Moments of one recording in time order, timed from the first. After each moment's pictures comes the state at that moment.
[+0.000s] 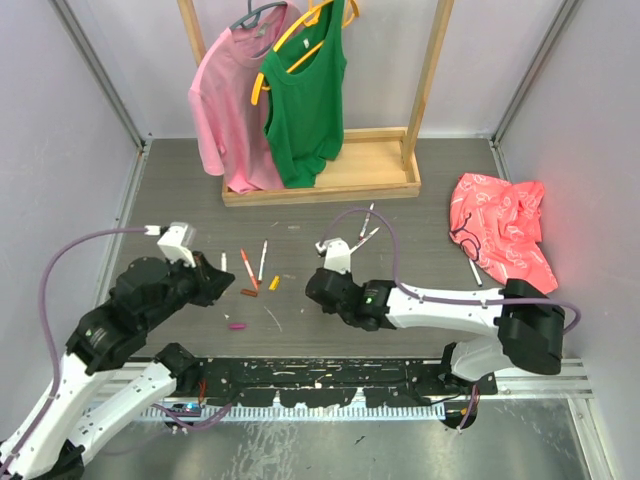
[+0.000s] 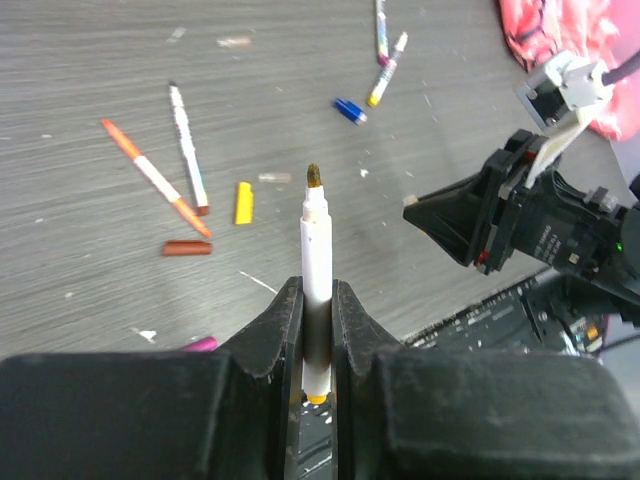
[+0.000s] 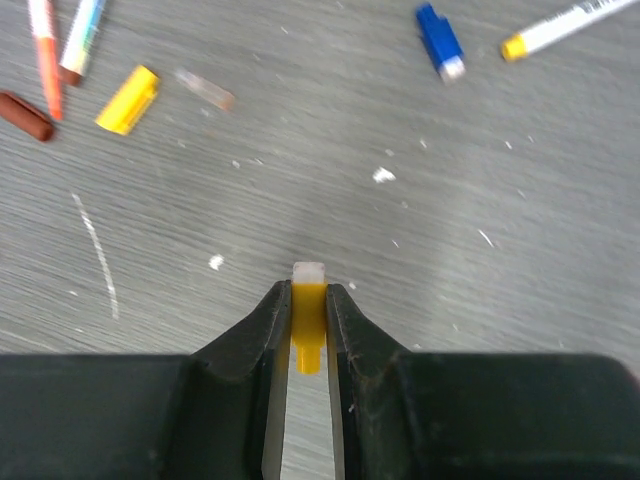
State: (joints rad) left arm -0.64 0.47 0.88 -0.82 -0.09 -0.50; right arm 1.19 1.41 0.85 -0.32 0.56 0.73
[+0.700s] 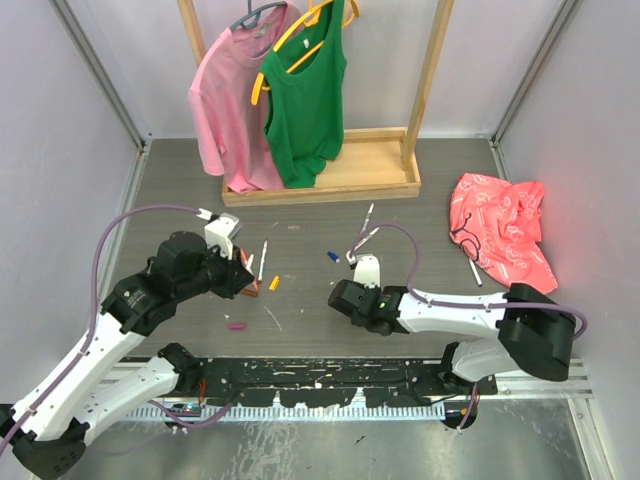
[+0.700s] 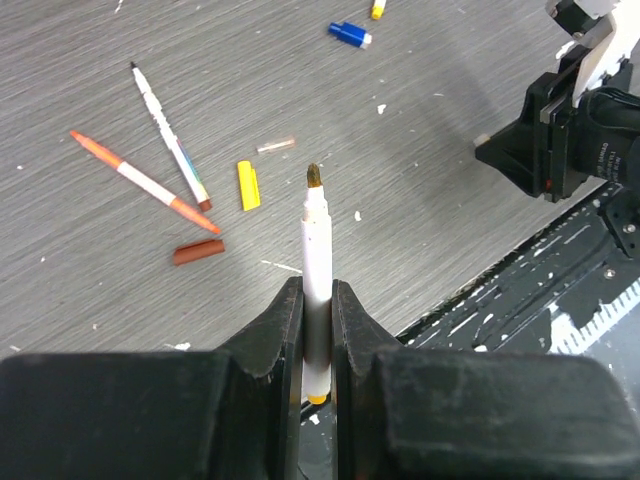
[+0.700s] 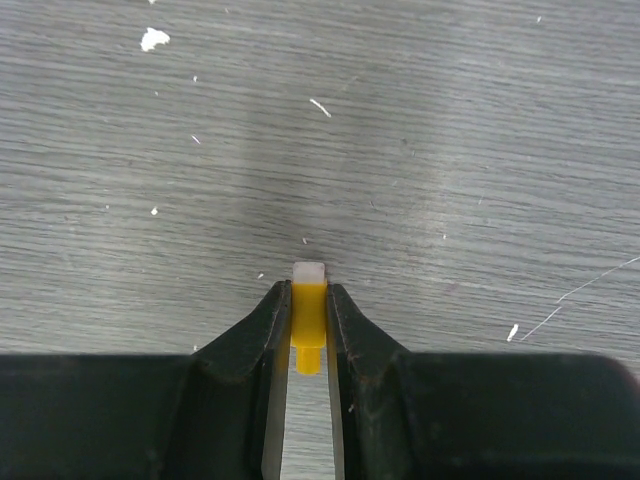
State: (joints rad) left arm -0.64 0.73 0.89 -0.75 0.09 -0.26; right arm 1.13 1.32 0.65 -0.48 0.54 0.90
